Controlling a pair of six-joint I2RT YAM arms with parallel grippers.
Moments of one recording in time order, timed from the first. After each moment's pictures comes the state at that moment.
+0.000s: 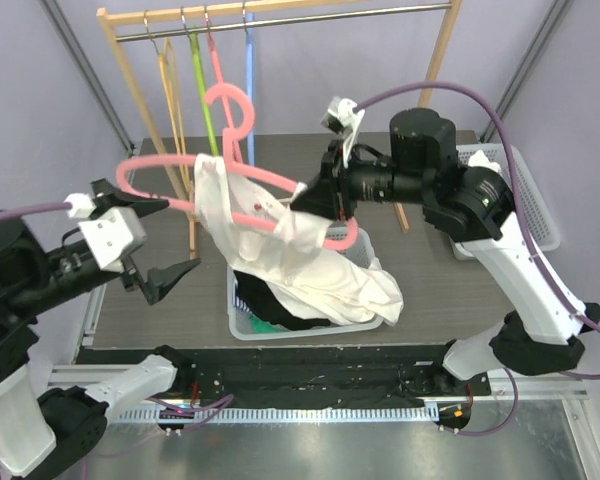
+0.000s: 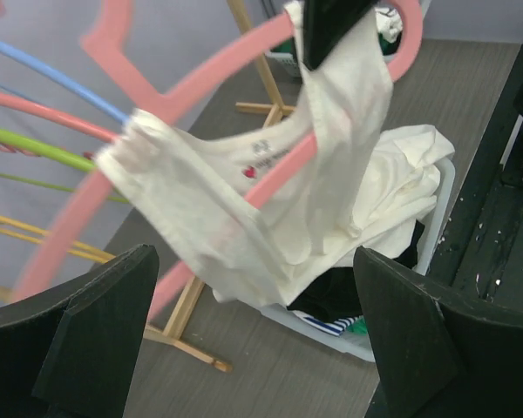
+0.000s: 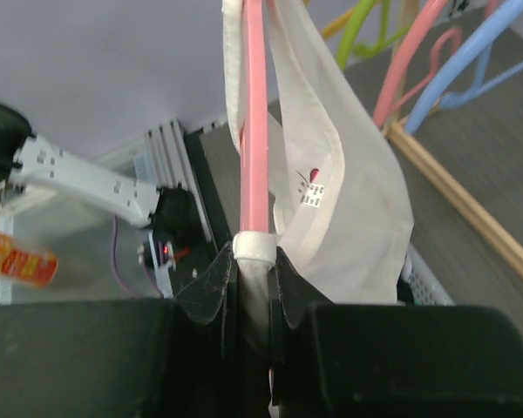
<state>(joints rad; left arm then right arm) -0.47 1.00 2.08 -1.30 0.46 0.44 0.82 1.47 2.09 -0.83 -0.43 0.15</state>
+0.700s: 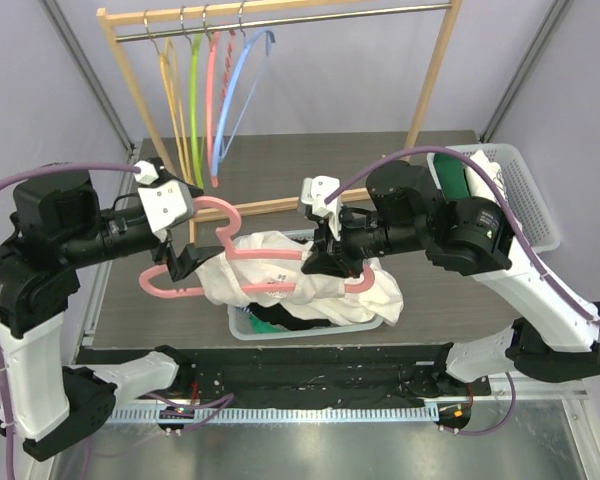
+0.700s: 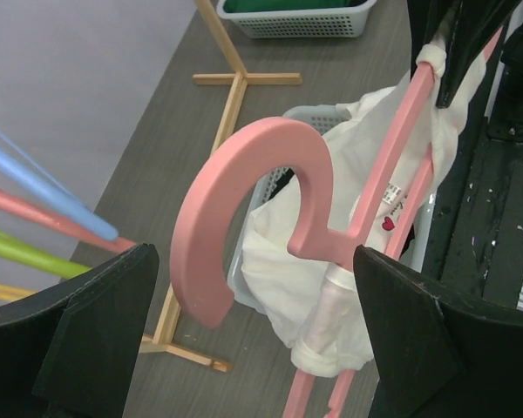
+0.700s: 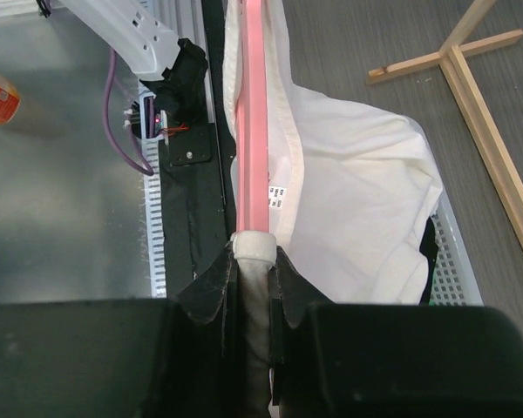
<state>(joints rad) -0.47 1.10 2.09 -1.33 0.53 0.54 1.08 1.35 1.93 -1.07 -0.32 -0.14</state>
